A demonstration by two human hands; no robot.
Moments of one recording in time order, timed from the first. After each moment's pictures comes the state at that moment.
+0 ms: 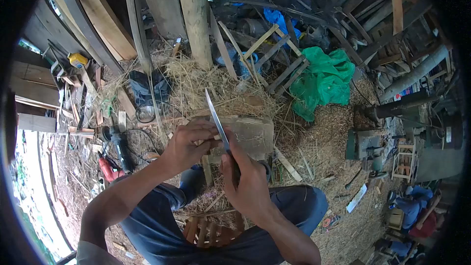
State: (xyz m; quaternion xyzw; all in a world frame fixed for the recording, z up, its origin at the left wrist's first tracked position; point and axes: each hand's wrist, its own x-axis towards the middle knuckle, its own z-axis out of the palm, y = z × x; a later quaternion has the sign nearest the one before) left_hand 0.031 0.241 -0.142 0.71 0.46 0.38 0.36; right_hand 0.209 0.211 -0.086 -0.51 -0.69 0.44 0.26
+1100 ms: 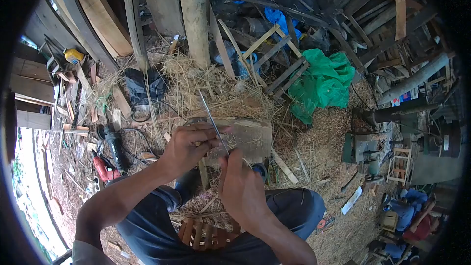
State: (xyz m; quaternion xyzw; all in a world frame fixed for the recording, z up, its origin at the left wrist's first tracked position) left_hand 0.035 0.250 -0.143 0.70 0.46 0.41 0.35; right_hand 0.197 0.215 -0.093 -0.57 -0.74 0.33 0.14
